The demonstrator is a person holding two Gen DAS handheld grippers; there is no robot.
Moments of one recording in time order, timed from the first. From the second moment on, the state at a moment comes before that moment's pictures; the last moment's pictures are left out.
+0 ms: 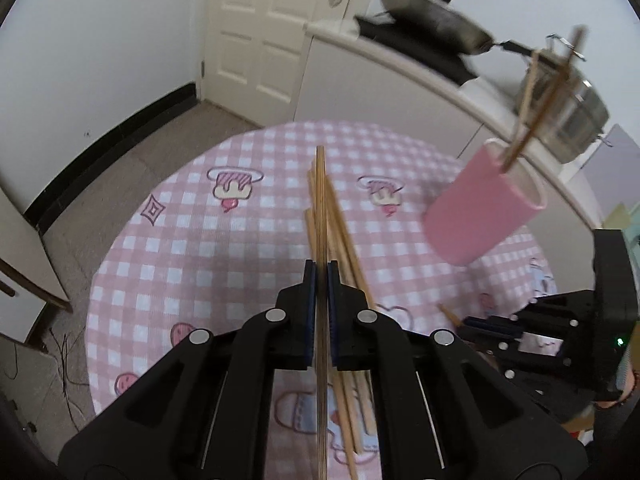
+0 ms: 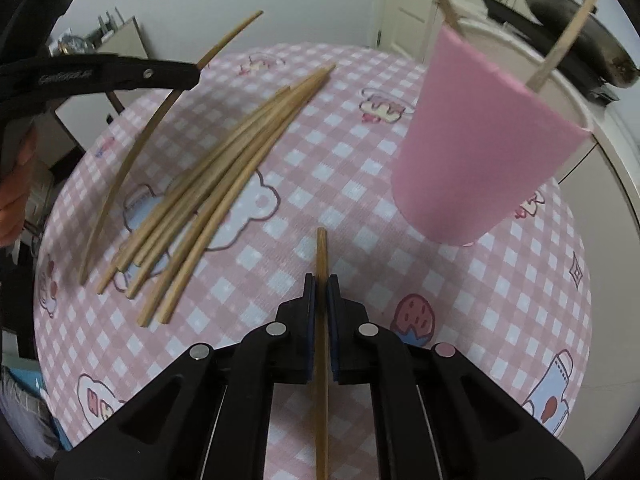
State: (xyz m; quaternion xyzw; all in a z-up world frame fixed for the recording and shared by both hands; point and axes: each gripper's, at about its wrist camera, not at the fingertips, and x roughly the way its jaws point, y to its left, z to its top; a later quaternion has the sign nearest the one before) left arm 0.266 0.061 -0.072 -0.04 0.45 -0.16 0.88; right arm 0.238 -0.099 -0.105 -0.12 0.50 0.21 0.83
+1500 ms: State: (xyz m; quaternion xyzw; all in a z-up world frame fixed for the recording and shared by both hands) left arm 0.181 -0.039 0.101 -0.08 0.11 -0.25 0.96; right arm 0.155 -0.211 0.121 0.04 0.09 0.13 0.99
